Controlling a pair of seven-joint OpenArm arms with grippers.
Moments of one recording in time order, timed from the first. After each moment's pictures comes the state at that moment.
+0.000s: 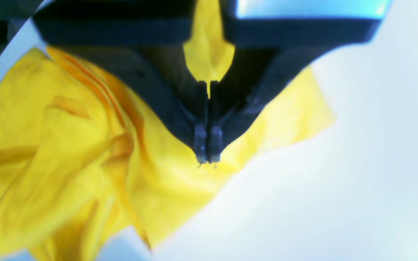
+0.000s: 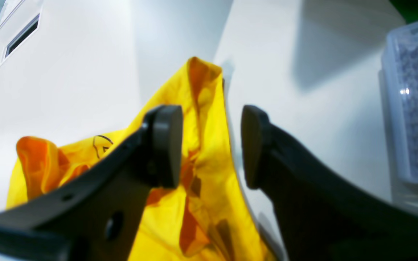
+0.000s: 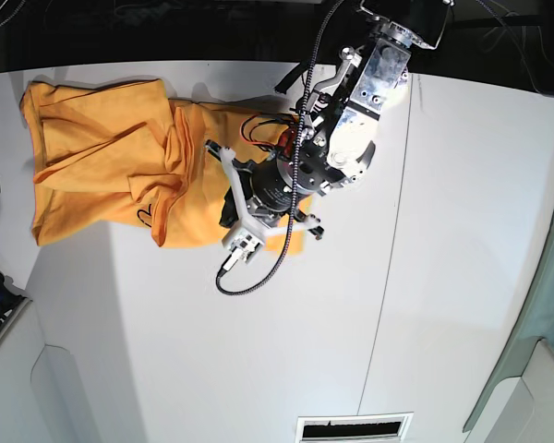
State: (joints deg) left arm 0.7 1.1 24.2 89.2 -2.4 -13.7 33.5; right arm -7.1 18.2 46.8 81.0 43.7 29.7 -51.4
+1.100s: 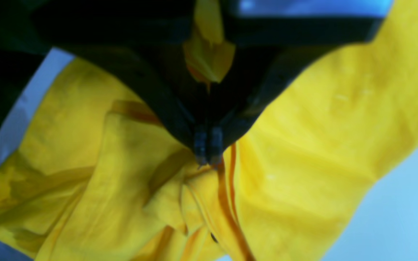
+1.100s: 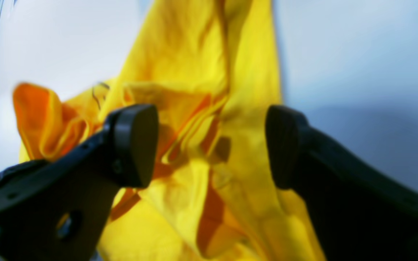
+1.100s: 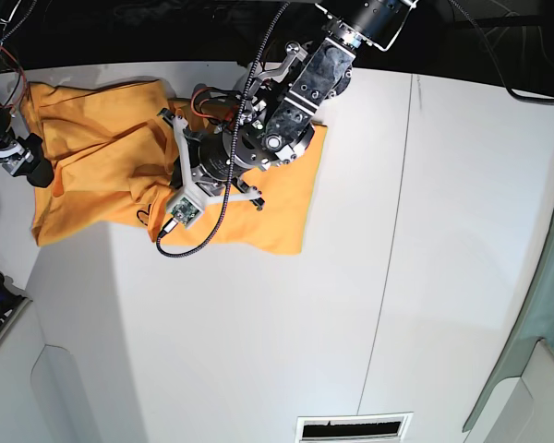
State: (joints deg) left arm -1.5 7.5 30.4 75.7 -0.2 -13.7 27.8; right arm -6.2 19.2 38.1 70.6 47.6 29.5 -52.0
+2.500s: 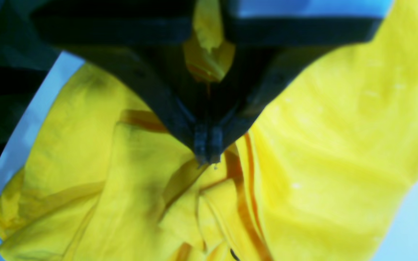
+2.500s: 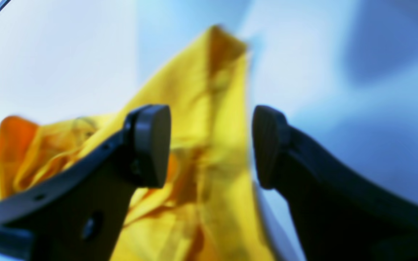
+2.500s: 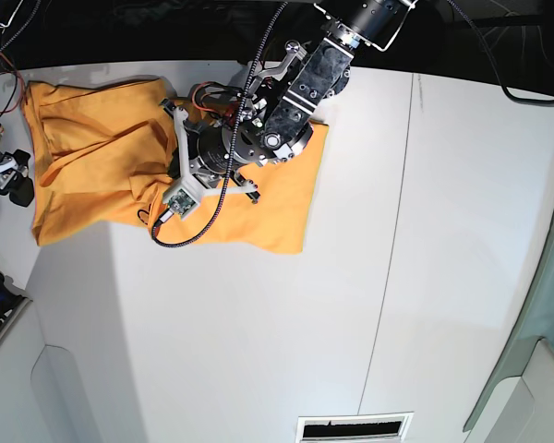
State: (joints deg) left arm -1.4 7.6 30.4 74.8 -0.2 -16.6 29.0; right arm -5.7 18.9 37.0 74.6 35.7 28.7 -40.9
